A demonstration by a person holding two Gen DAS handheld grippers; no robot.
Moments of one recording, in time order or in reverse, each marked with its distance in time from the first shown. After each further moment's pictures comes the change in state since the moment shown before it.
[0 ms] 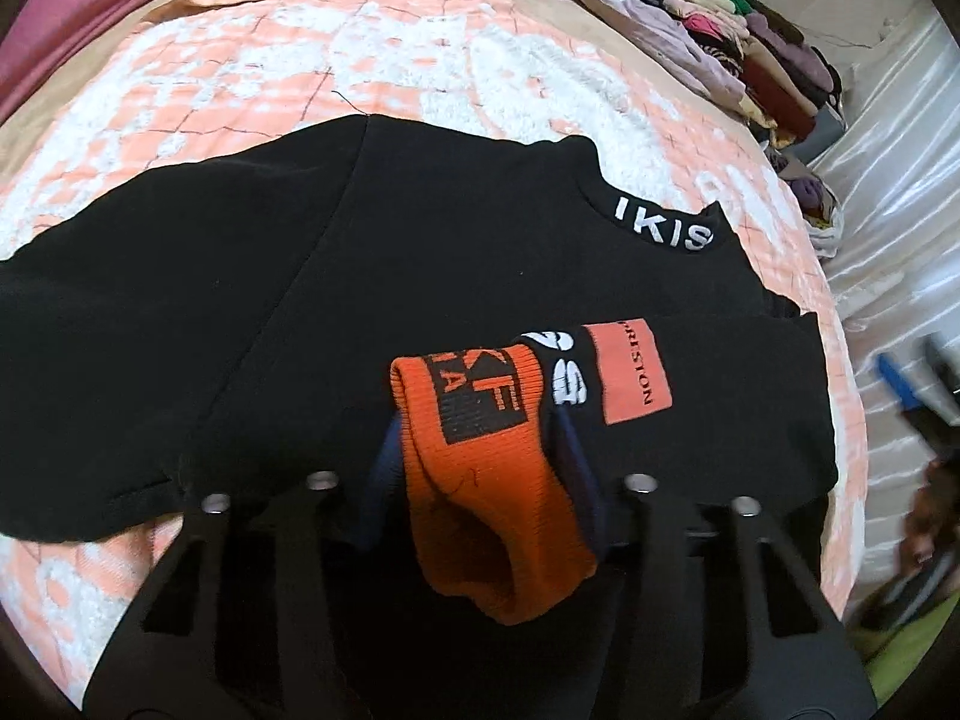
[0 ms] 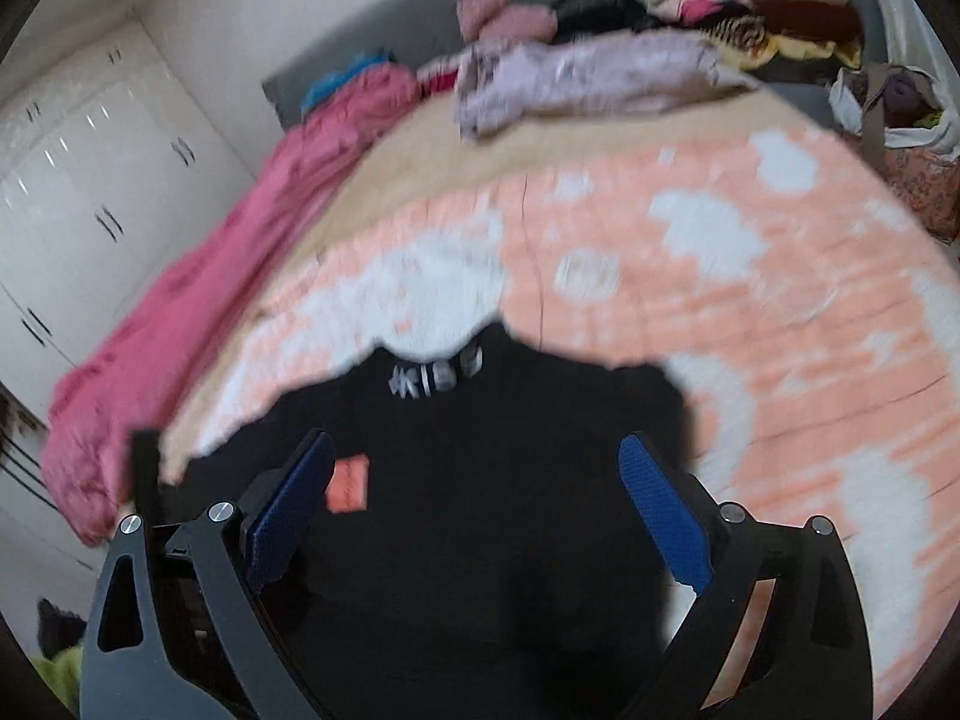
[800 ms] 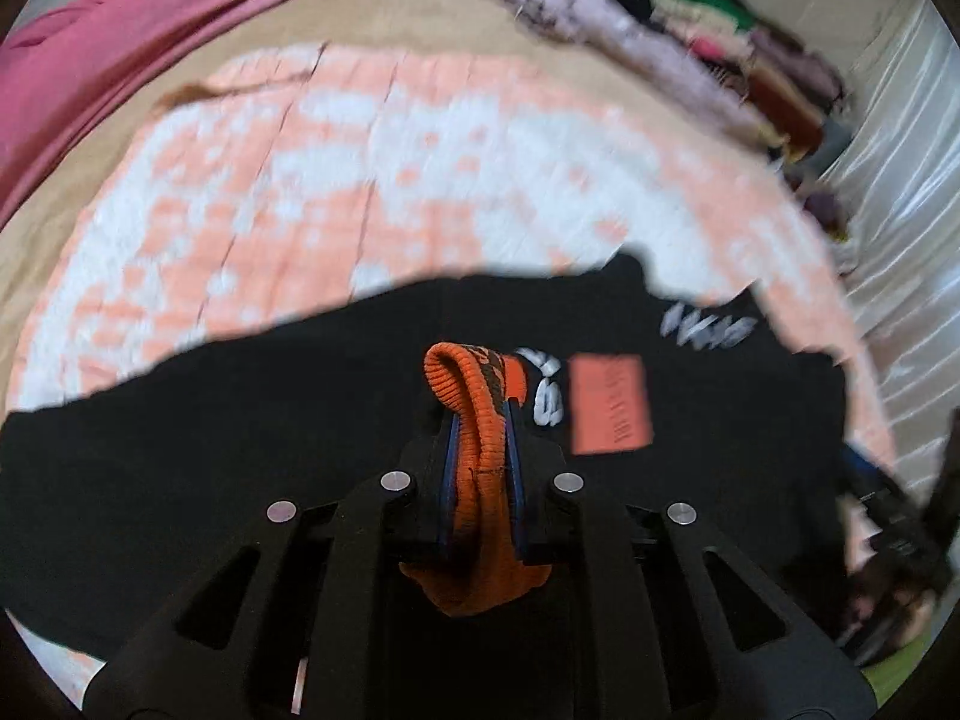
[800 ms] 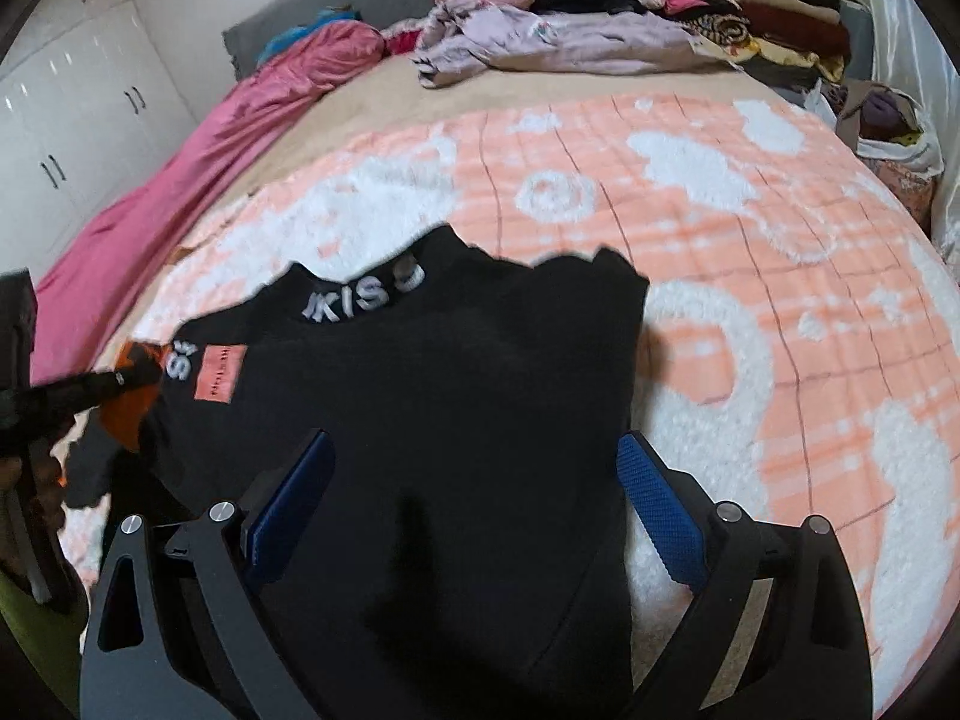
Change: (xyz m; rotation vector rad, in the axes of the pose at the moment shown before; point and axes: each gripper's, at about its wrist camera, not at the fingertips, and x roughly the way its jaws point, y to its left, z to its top) left arm -0.004 0.019 0.047 0.071 -0.076 0.105; right arm 0.036 -0.003 -0.028 -0.025 0.013 -0.180
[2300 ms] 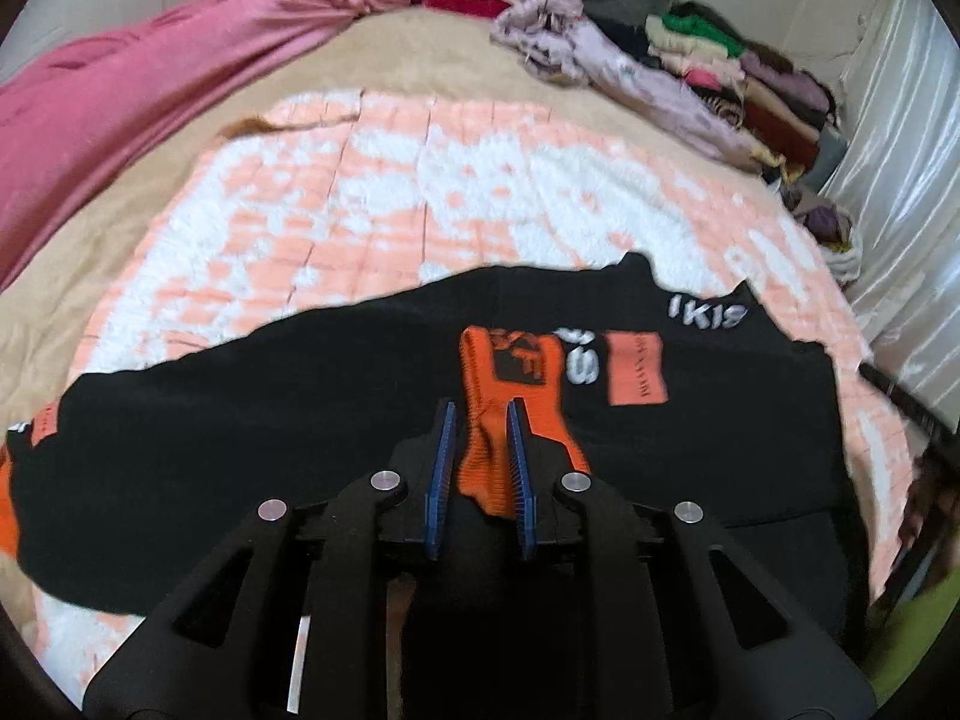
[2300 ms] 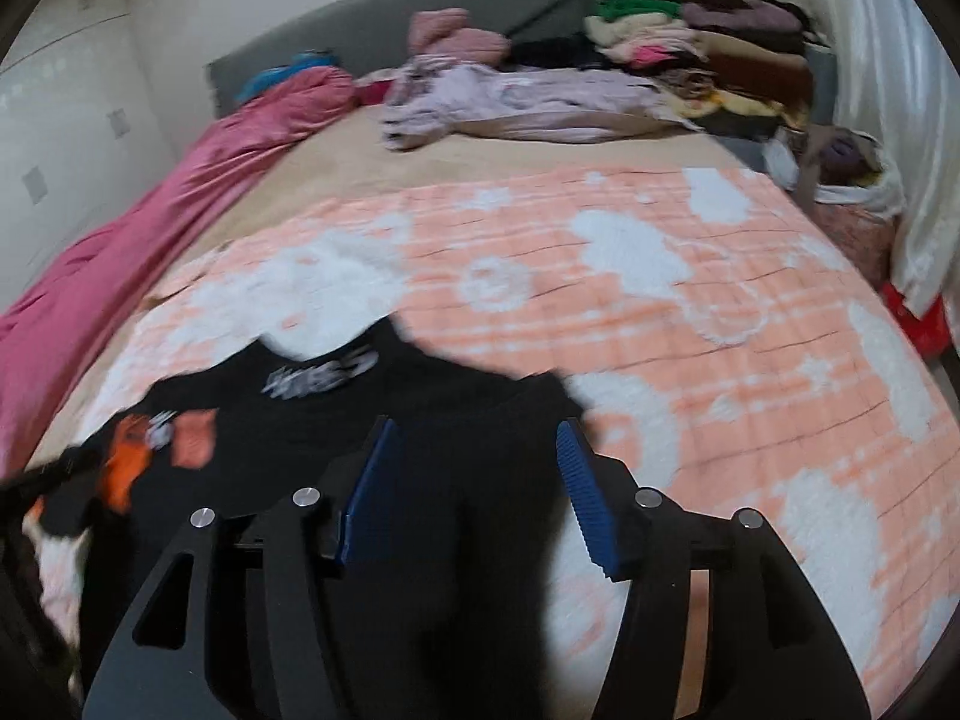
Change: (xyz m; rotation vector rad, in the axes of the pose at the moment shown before) left arm -0.059 0.014 -0.035 0.020 -0.144 0.012; right arm -0.036 -0.004 0.008 -0.043 -0.101 -0.012
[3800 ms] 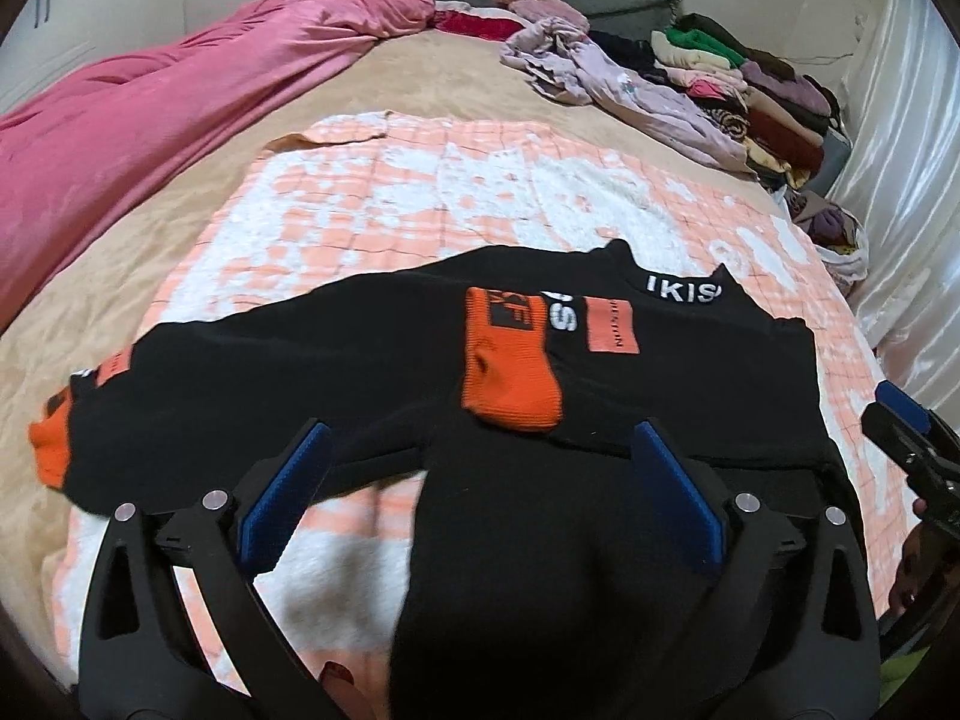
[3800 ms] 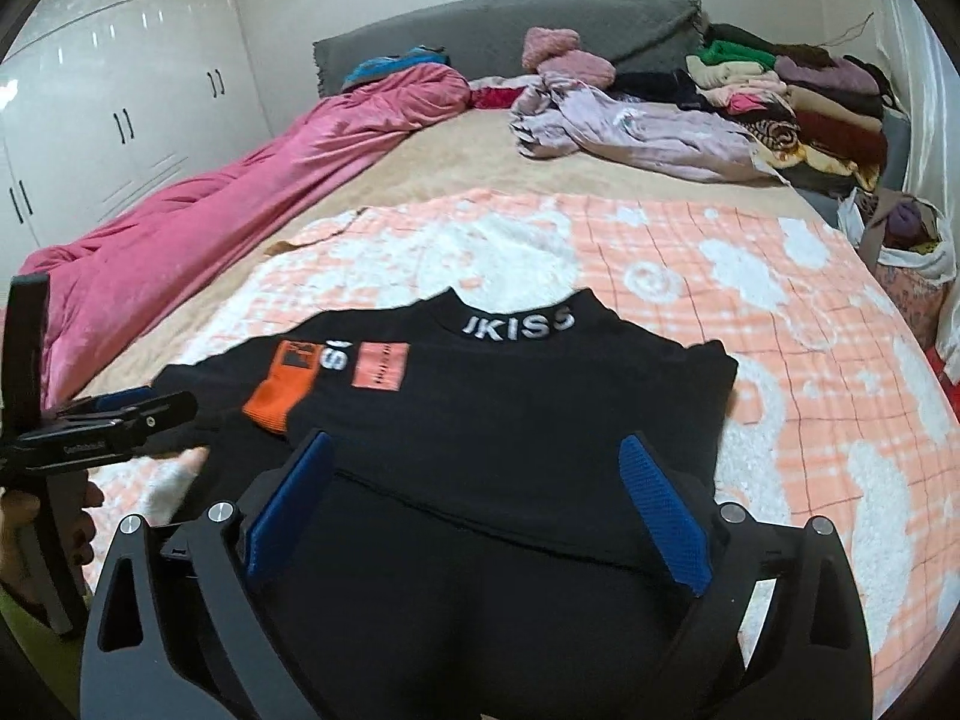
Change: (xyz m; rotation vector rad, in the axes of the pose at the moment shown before) left arm -0.054 -0.008 -0.036 0.001 -0.042 0.071; right arm -0.060 0.103 -0.027 -0.149 -0.056 0.089
